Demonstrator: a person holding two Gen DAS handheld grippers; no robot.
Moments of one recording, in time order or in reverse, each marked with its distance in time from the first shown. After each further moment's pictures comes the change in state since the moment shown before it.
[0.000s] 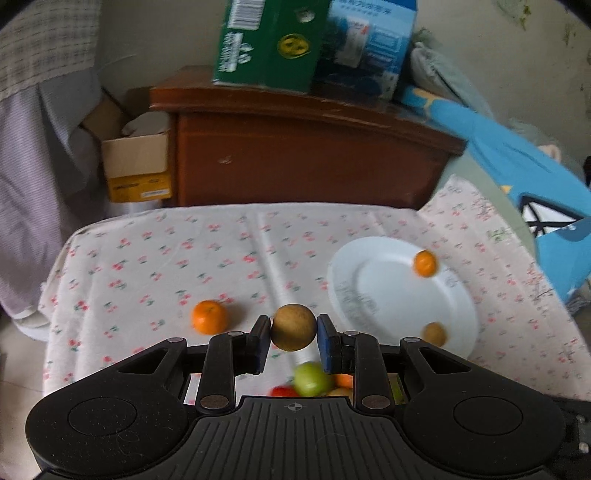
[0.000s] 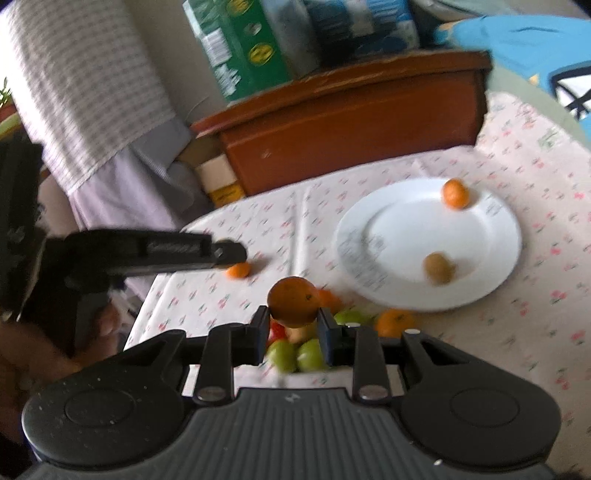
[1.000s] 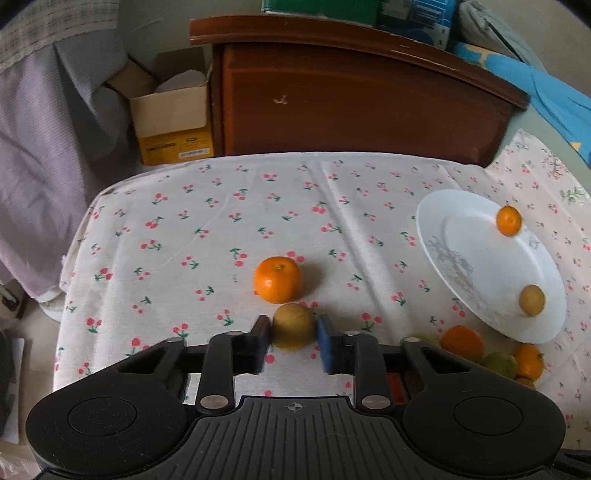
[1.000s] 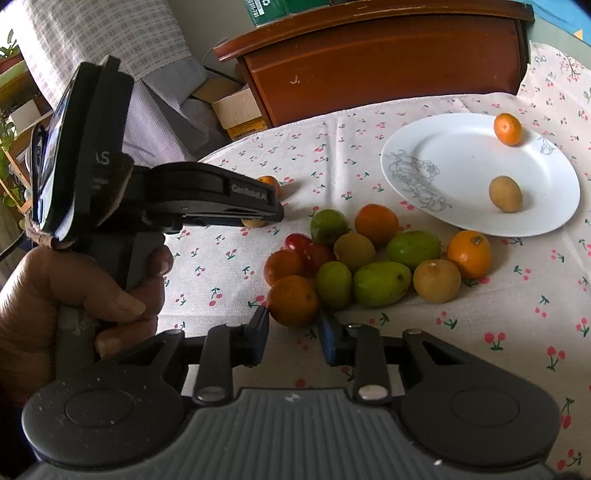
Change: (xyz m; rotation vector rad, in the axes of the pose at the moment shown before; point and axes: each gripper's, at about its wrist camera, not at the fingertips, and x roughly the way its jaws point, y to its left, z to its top) left arm 0.054 0.045 -0.026 0.007 0.094 0.134; right arm 0.049 0.029 -0.046 -0.051 0.154 0.037
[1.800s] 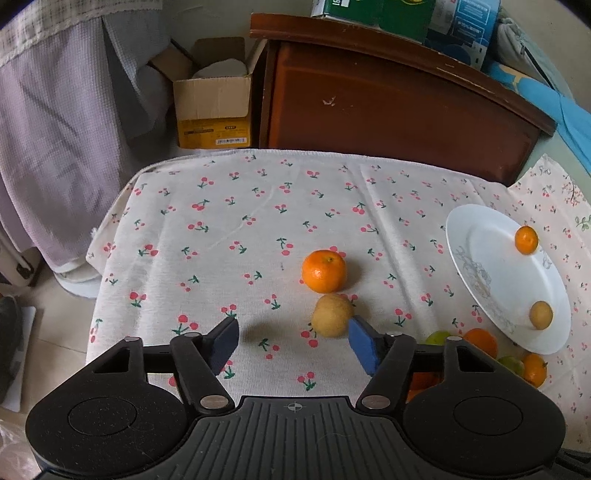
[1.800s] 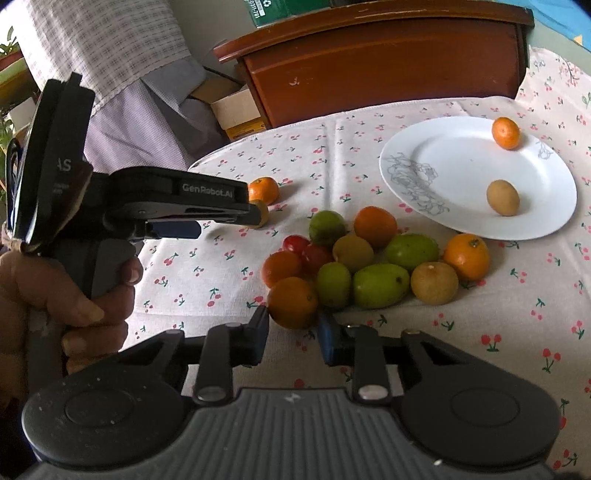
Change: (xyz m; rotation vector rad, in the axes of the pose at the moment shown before) left arm -0.015 0.027 -0.003 -0.107 0.017 0.036; right arm -0.001 0.002 -0.001 -0.008 -0.003 -0.015
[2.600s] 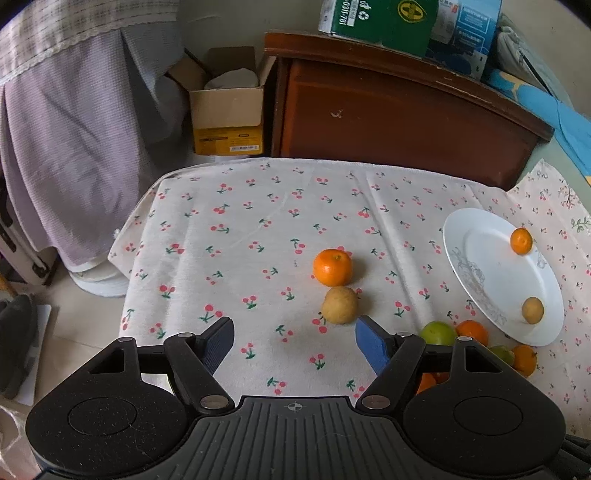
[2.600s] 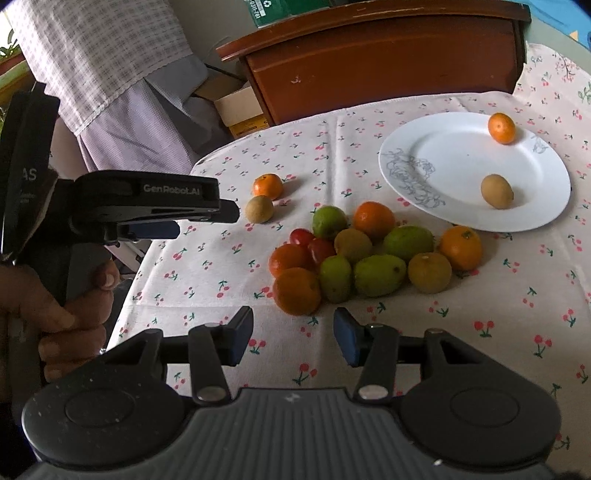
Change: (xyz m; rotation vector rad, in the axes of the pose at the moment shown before) left arm -0.026 0.001 -0.006 0.009 -0.017 0.040; right arm -0.010 0.001 -0.001 0.012 0.017 0.010
